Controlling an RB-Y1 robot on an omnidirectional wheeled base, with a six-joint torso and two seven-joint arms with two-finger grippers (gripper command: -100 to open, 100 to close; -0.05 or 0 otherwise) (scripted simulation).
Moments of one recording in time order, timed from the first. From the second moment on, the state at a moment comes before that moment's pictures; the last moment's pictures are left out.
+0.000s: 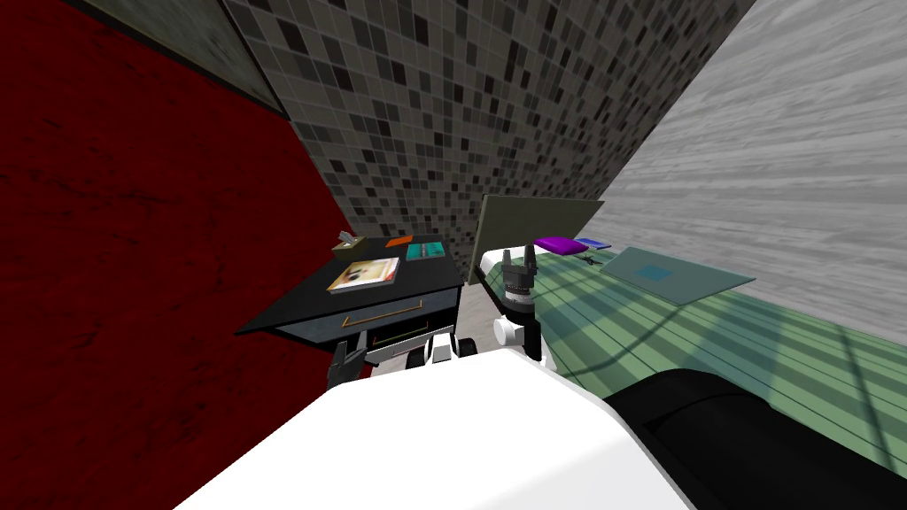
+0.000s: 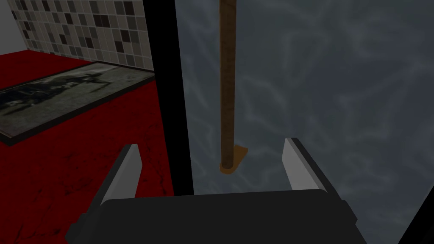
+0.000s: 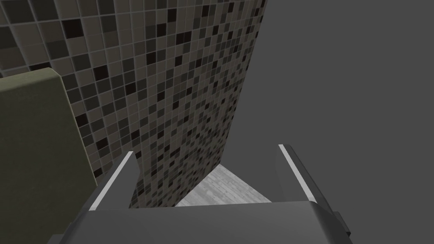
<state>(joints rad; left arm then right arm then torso) 0.42 0.12 0.10 -1.02 0.01 -1.50 0.16 0.46 0.00 0.03 -2.30 -0.07 -0.60 0.06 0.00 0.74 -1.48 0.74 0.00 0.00</state>
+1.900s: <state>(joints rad) 0.40 0.14 0.12 -1.11 0.06 -1.37 0.23 0.46 0.00 0.03 -2.30 -0.07 -0.60 0.06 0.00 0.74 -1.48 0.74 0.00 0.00</state>
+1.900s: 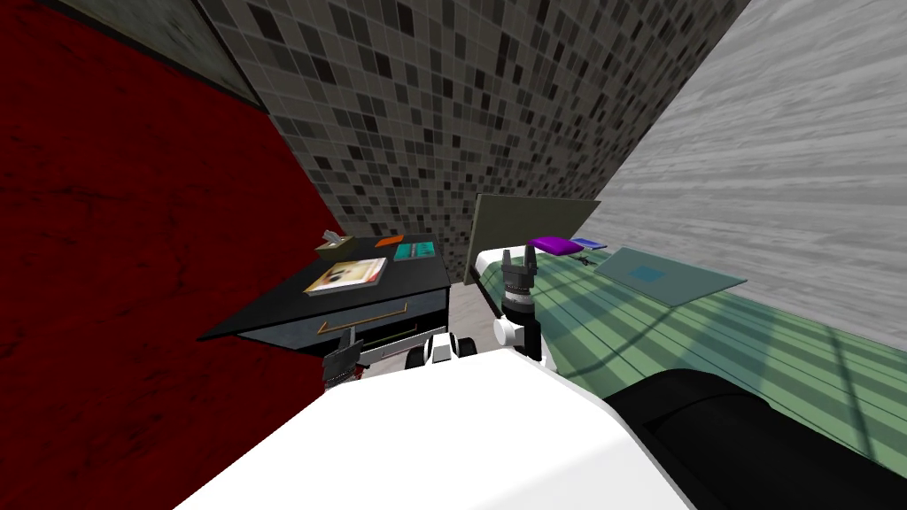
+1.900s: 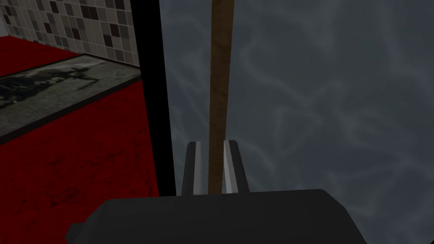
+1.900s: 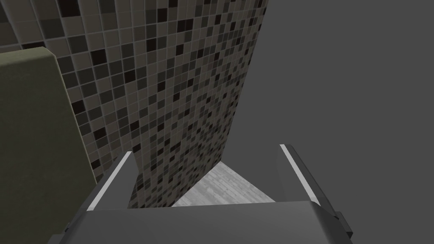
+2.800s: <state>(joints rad) 0.39 0.12 0.10 -1.12 0.05 -1.38 0.21 0.46 0.00 0.03 -2.30 -0.07 -0.60 0.06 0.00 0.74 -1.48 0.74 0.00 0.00</state>
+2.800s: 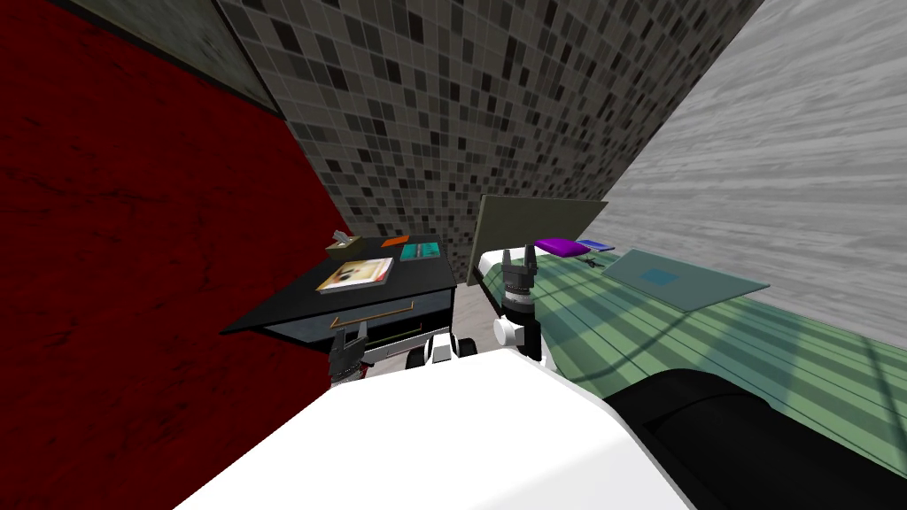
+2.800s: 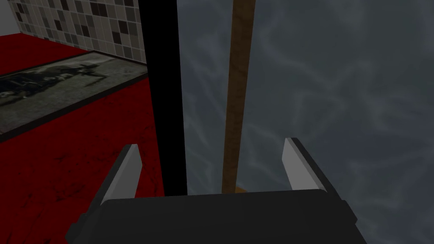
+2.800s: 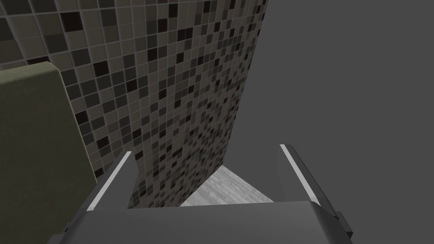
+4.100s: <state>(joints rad) 0.42 0.13 0.10 -1.11 0.05 -1.41 0.23 0.46 0.00 0.03 -2.30 -0.07 -0.60 0.06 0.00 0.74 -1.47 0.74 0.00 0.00</state>
